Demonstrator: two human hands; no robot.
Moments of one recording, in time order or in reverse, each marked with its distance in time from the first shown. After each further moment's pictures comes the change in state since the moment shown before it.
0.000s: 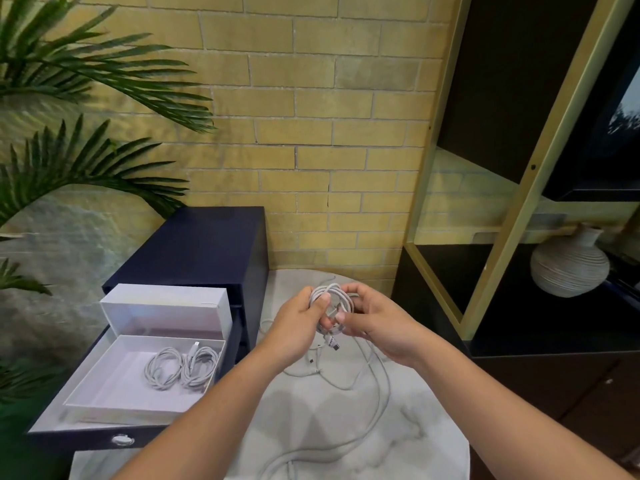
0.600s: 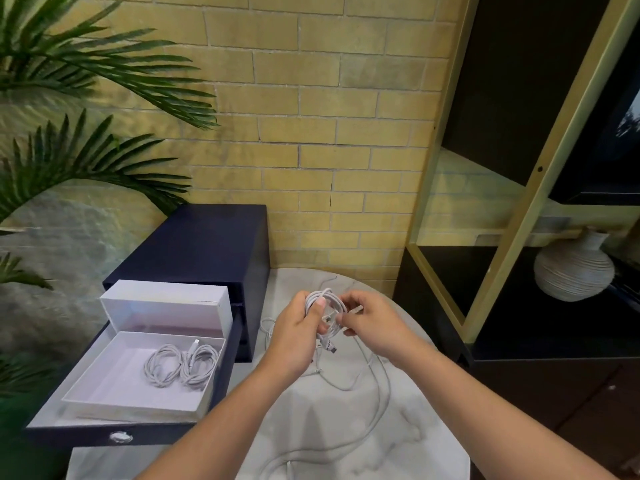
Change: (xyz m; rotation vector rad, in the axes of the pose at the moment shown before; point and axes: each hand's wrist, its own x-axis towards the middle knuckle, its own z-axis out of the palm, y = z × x) left_hand -0.015 -0.007 0.007 -0.053 0.151 0.030; right_hand 0.007 -0.001 0.014 -0.420 0.230 -0.048
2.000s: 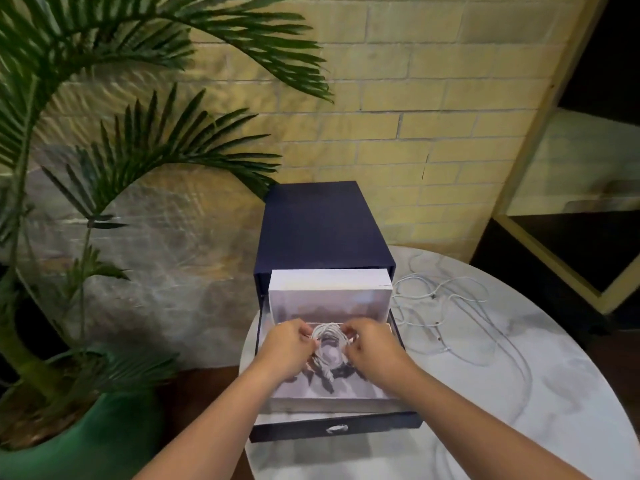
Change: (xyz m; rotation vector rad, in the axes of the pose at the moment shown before) left_hand 0.041 -0.144 -0.290 0.433 -0.249 -0.312; right_hand 0.054 -0.058 0.291 -0.425 0.009 0.047
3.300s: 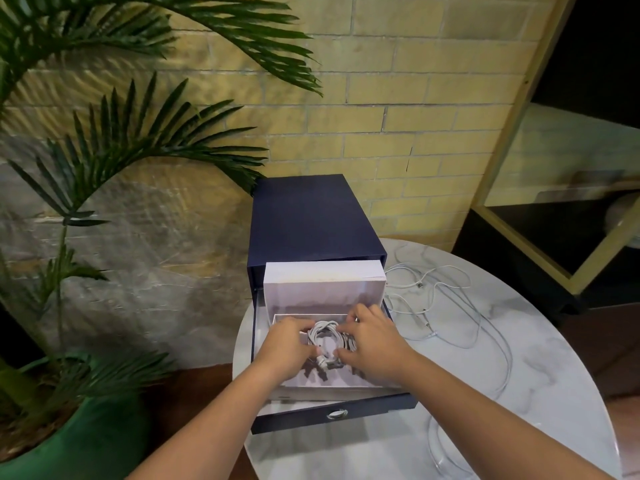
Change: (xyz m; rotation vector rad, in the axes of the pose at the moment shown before) left_hand 0.018 -0.028 0.013 0.141 -0.085 0.239; right_hand -0.009 0.007 0.000 -0.430 -0.061 -0.142
